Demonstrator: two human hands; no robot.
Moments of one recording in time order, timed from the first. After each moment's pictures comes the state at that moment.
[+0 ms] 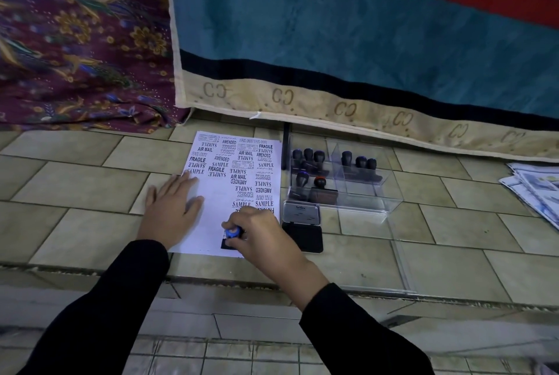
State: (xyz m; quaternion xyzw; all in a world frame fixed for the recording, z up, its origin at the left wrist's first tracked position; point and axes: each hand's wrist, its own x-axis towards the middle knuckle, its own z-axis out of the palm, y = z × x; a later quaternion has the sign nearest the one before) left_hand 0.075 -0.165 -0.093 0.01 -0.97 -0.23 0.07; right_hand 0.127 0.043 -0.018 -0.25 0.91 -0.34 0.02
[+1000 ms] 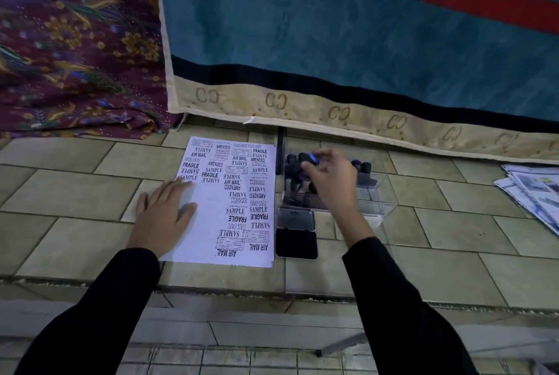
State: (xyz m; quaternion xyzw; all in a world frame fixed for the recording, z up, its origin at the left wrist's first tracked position) left_hand 0.076 -0.165 -0.088 -0.01 -0.97 -0.24 0.07; right_hand 0.042 0.141 0.018 0.05 0.86 -0.48 -0.15
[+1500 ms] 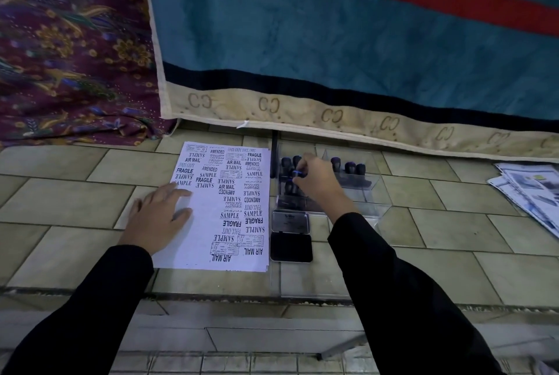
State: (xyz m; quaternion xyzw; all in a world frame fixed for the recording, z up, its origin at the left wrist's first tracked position) left_hand 0.069 -0.165 -0.069 0.01 -0.98 -0.22 -0.01; right_hand 0.005 0.145 0.003 0.01 0.96 -0.27 -0.03
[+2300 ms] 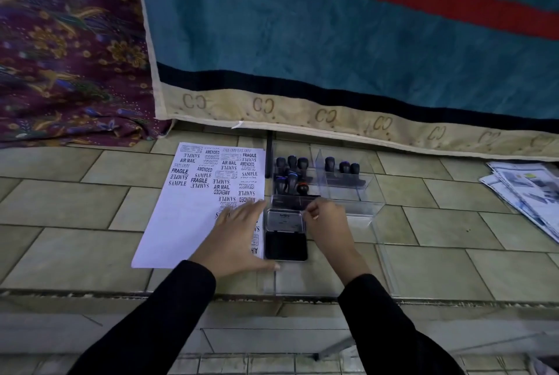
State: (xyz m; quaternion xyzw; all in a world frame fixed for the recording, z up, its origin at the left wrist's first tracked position) left_hand 0.101 -0.041 -0.056 -0.22 -0.94 -0.24 -0.07; right_hand 0.083 0.164 -0.034 0.07 0.96 -0.28 -0.05
